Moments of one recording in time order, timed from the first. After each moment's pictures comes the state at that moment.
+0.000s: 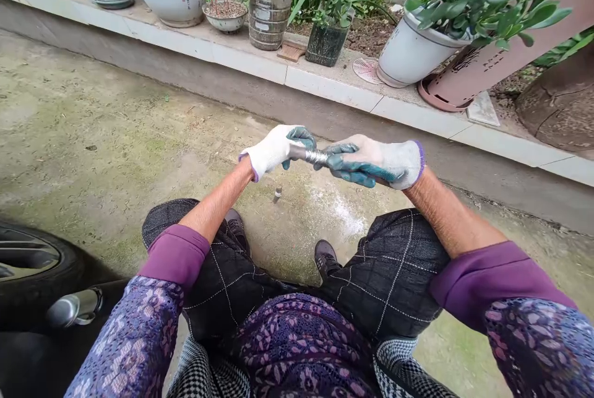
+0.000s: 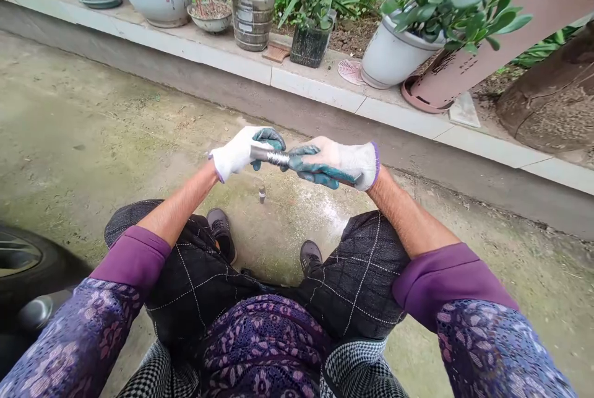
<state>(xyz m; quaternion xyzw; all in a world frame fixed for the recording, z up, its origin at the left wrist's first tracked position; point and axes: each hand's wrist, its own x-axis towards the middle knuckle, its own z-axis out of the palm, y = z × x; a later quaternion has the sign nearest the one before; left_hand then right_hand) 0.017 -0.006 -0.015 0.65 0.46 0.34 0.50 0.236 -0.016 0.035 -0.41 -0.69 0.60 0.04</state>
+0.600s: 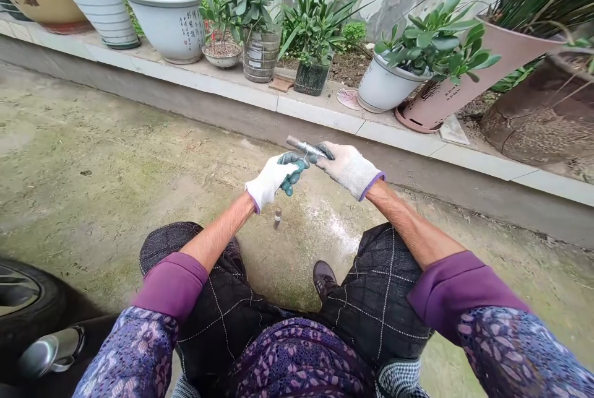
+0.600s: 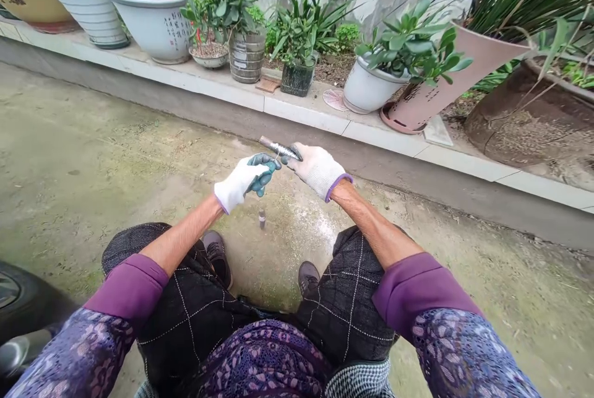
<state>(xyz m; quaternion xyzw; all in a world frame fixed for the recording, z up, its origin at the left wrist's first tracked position) 0.031 -0.020 -0.027 0.49 0.43 0.42 0.63 0.221 0.019 0.002 -0.55 -0.83 0.10 0.10</state>
